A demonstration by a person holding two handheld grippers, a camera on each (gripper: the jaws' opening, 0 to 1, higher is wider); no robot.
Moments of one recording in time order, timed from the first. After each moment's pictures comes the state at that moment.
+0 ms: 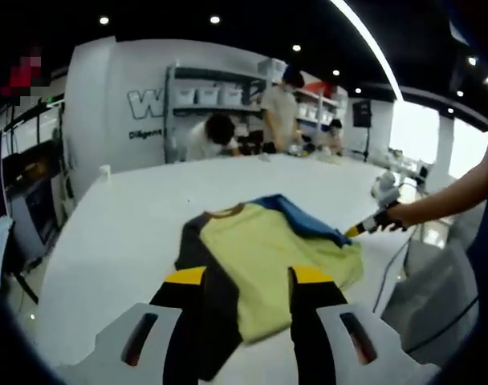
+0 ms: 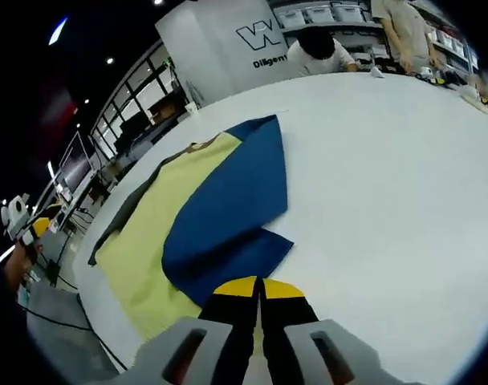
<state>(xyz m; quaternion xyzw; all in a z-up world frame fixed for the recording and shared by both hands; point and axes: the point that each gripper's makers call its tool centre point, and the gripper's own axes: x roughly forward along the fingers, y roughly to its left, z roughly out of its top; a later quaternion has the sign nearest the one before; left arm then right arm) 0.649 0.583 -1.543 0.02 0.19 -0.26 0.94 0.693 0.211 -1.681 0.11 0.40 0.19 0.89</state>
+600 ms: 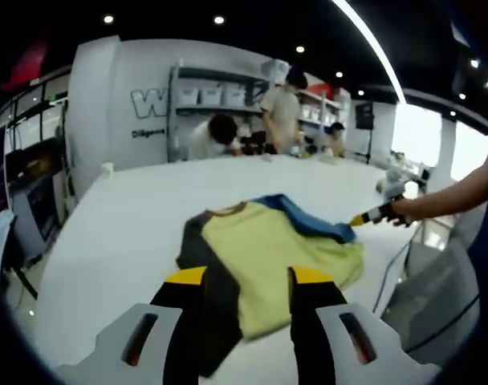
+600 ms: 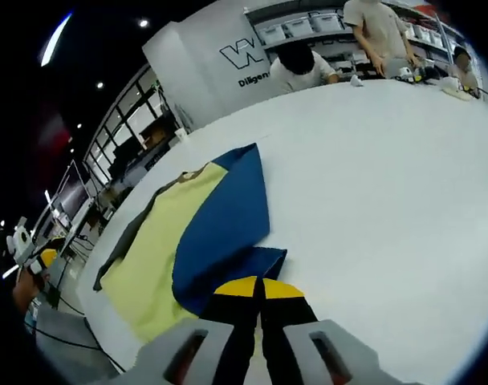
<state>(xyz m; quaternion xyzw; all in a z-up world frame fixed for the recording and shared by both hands) 0.634 0.566 -1.537 0.02 0.19 -0.26 0.95 0.700 0.180 -1.647 0.16 0.35 0.15 0.91</state>
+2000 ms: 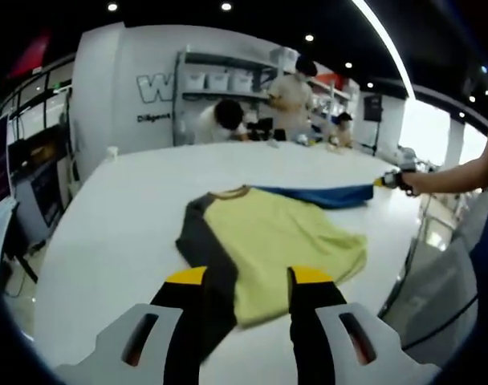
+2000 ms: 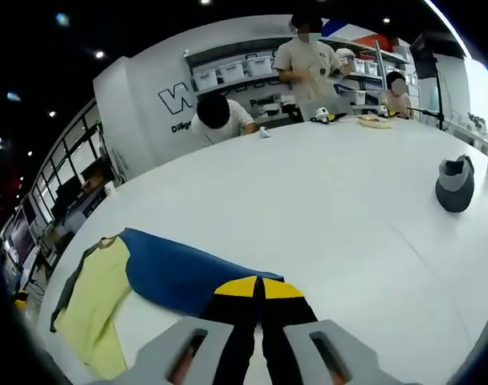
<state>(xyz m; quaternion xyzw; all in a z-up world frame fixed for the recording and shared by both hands) 0.630 0.566 -1.552 0.02 0.23 -0.24 0.94 0.741 -0.026 -1.609 0.14 0.28 -0.04 0.95</state>
